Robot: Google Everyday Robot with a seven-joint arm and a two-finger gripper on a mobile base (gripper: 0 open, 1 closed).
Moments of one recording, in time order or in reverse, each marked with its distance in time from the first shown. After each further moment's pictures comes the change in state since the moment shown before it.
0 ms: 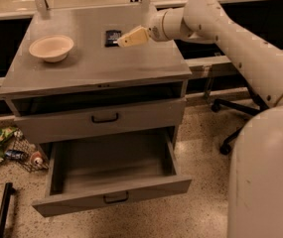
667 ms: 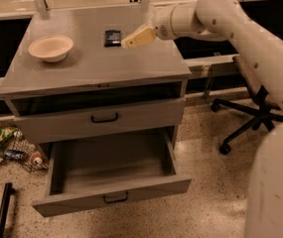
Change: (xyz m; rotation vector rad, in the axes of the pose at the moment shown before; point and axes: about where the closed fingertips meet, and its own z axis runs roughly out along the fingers) arm -0.012 0.019 -0.033 -0.081 -0.029 -0.107
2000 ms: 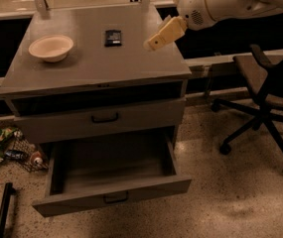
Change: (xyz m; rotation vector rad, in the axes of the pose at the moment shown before) arm -0.037 0.053 -0.128 -0.053 0.150 -0.139
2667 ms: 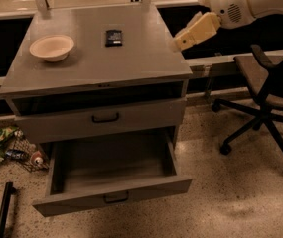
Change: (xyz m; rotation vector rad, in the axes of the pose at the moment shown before) arm 0.013 0.015 -0.075 -0.027 0.025 0.071
